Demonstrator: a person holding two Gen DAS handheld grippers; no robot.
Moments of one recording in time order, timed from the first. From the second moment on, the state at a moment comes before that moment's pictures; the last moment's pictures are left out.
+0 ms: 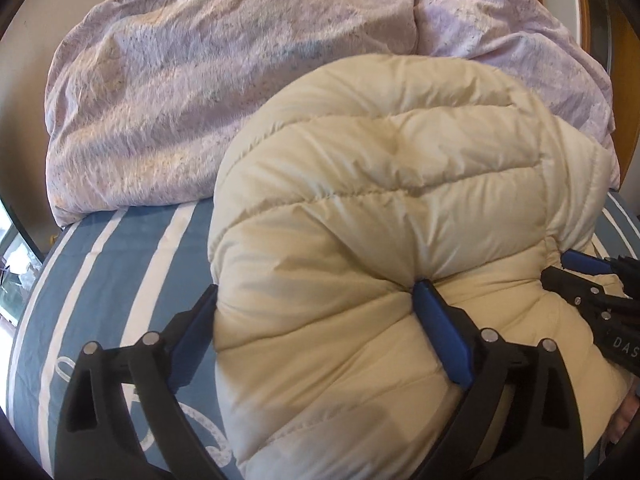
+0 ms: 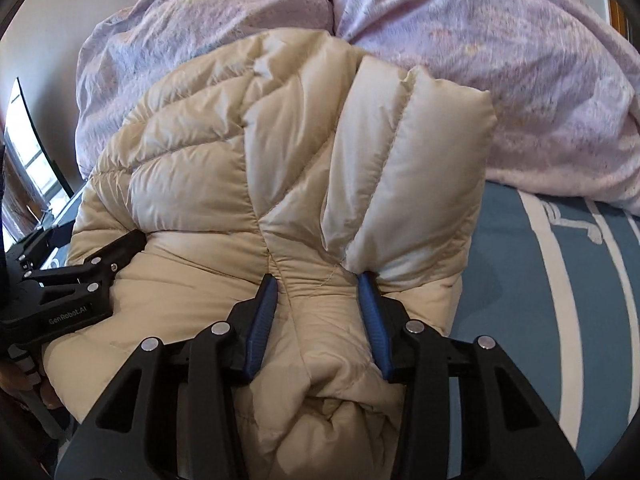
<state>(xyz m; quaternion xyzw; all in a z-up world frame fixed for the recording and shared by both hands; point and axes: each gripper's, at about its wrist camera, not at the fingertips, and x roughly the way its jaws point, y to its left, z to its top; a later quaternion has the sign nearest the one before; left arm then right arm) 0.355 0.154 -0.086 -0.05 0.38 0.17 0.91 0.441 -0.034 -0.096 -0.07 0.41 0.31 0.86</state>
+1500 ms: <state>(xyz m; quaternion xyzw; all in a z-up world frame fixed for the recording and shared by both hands) 0.127 0.087 -0.039 -0.17 0.38 0.13 0.90 0.232 -0.131 -0.025 -0.06 0.39 0.26 0.88</state>
